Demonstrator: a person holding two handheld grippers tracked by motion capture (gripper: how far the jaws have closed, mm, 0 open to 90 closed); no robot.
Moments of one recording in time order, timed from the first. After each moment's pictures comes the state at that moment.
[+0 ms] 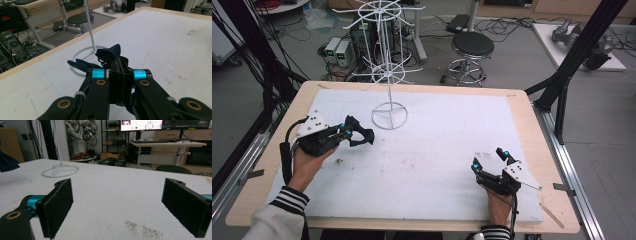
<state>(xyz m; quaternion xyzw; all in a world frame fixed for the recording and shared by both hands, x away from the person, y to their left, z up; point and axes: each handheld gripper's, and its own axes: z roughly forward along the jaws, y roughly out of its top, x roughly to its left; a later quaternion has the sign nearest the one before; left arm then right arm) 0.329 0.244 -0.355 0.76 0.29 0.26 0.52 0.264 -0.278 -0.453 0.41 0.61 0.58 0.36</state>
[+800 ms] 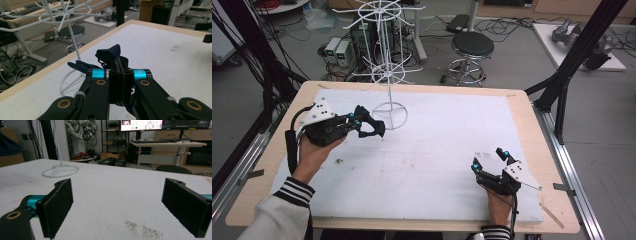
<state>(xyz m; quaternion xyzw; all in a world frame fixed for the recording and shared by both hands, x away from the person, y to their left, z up) 0.336 0.217 -0.319 0.76 0.25 0.24 0.54 0.264 -0.278 -0.453 0.41 0.61 0.58 0.35</state>
